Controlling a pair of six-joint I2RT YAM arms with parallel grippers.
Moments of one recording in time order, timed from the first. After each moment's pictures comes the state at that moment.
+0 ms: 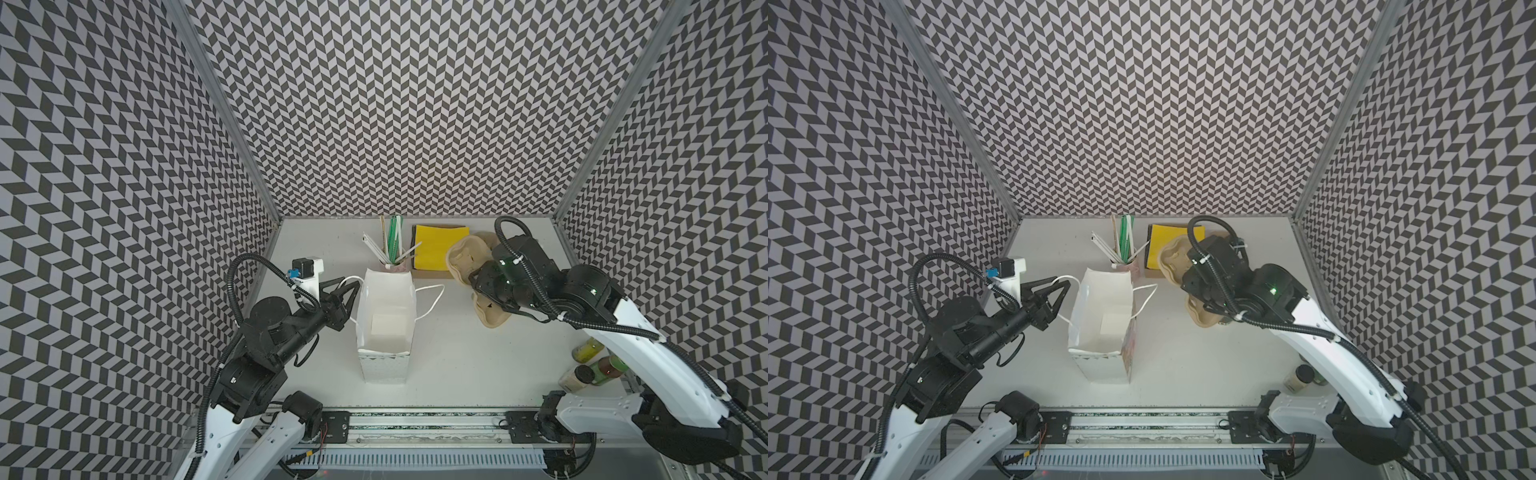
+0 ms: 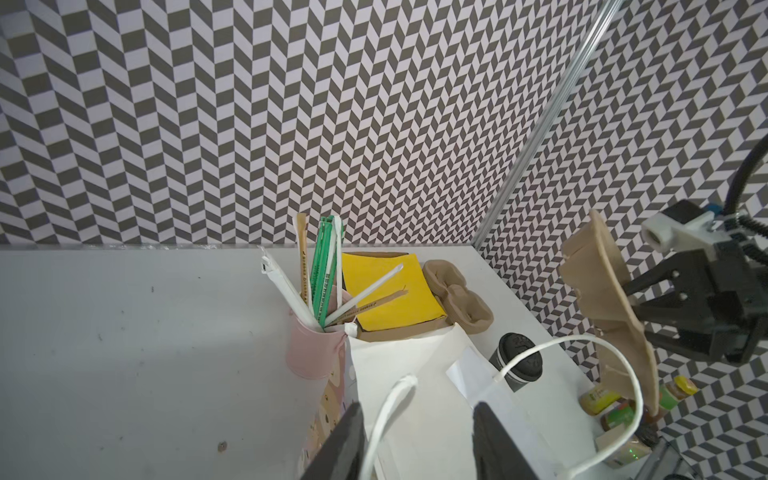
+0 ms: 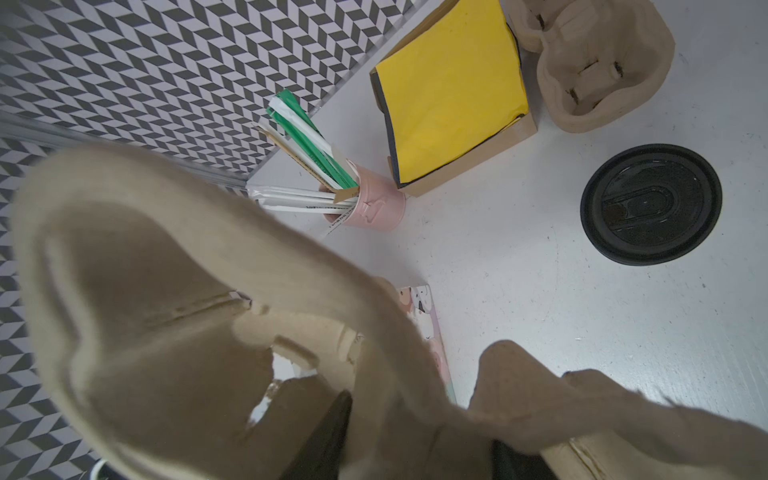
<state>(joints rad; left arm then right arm) -0.46 0.57 0.91 -0.49 0.17 -0.37 0.83 1.24 1.62 -1.20 0.25 1.23</state>
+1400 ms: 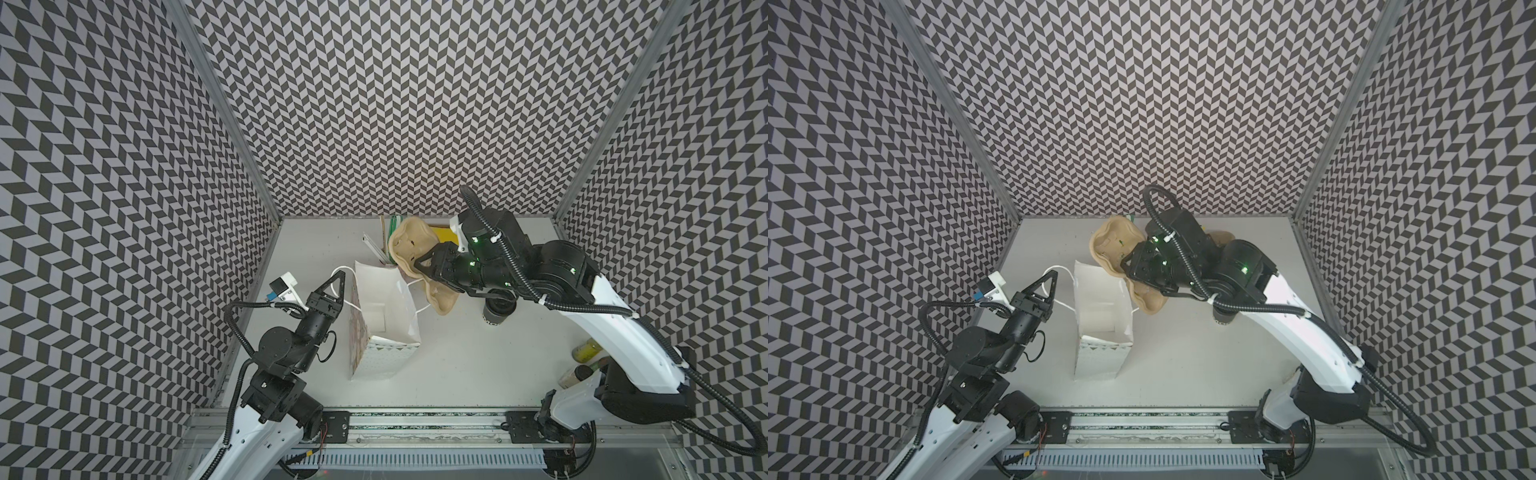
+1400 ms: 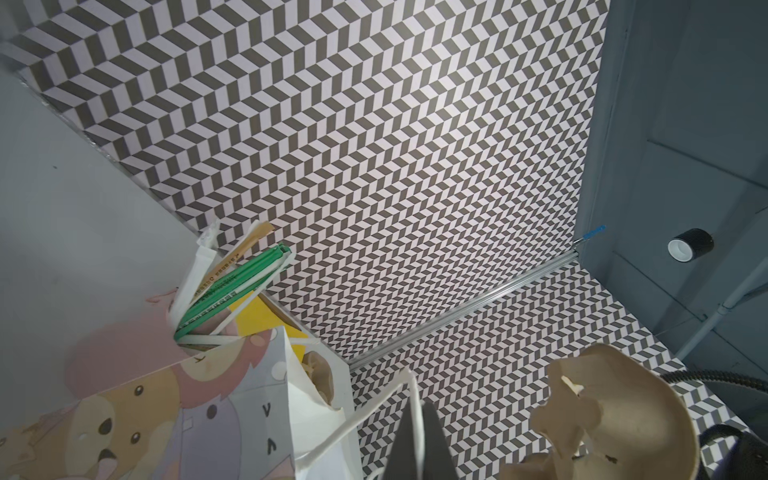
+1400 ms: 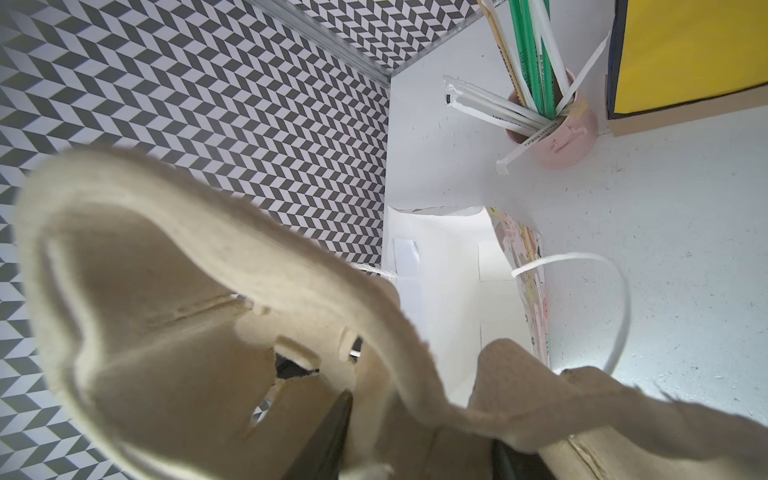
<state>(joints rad) -0.57 0.42 0.52 0.15 -0.16 -1.14 0.99 1.52 2.06 -1.16 0.06 1.16</state>
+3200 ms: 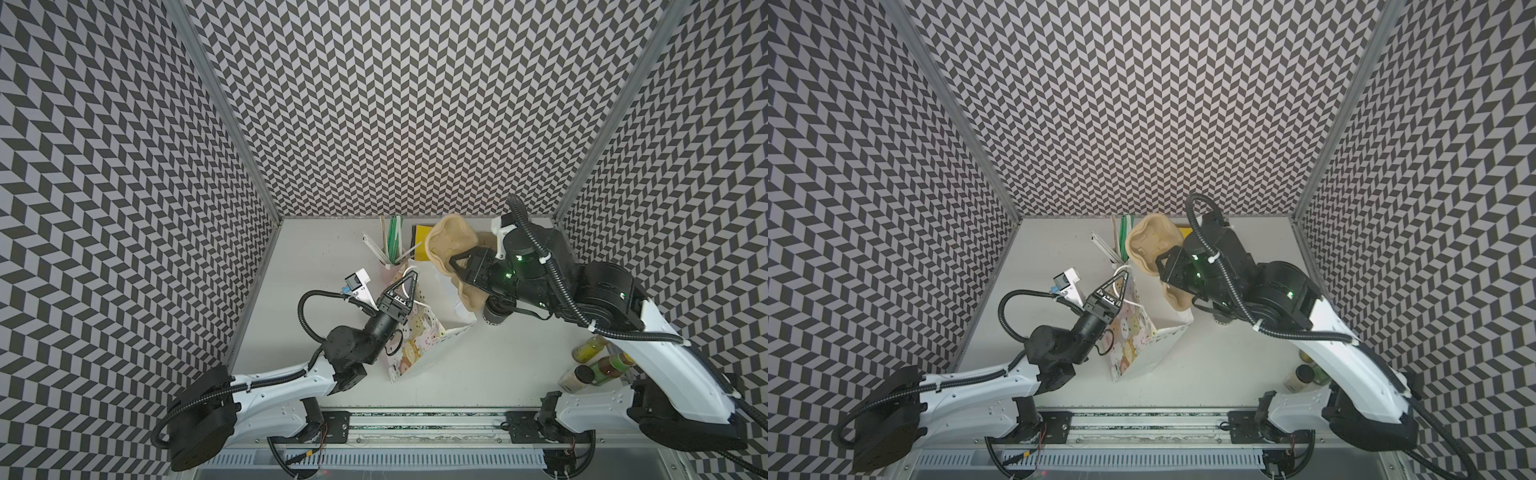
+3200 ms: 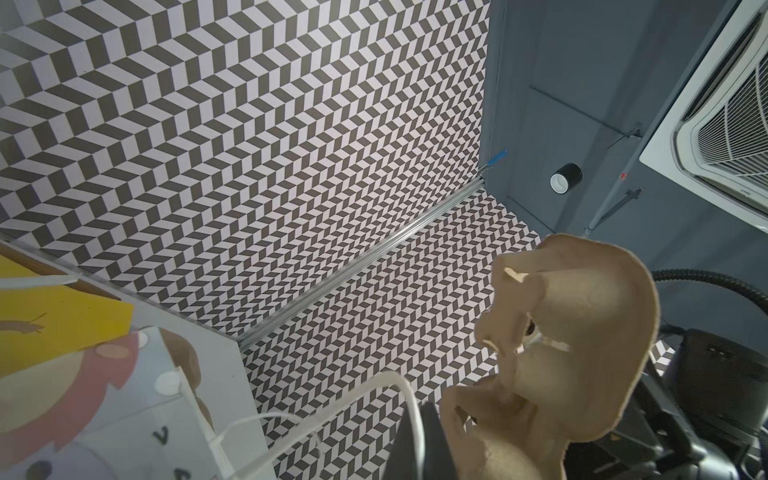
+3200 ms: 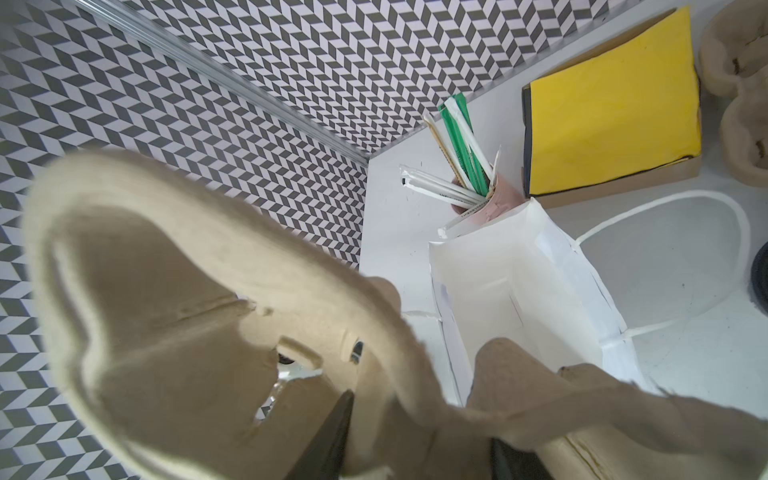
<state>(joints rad) -1.05 1.08 0.46 1.16 -0.36 -0.93 0.98 1.29 1.82 -1.09 0.24 1.13</state>
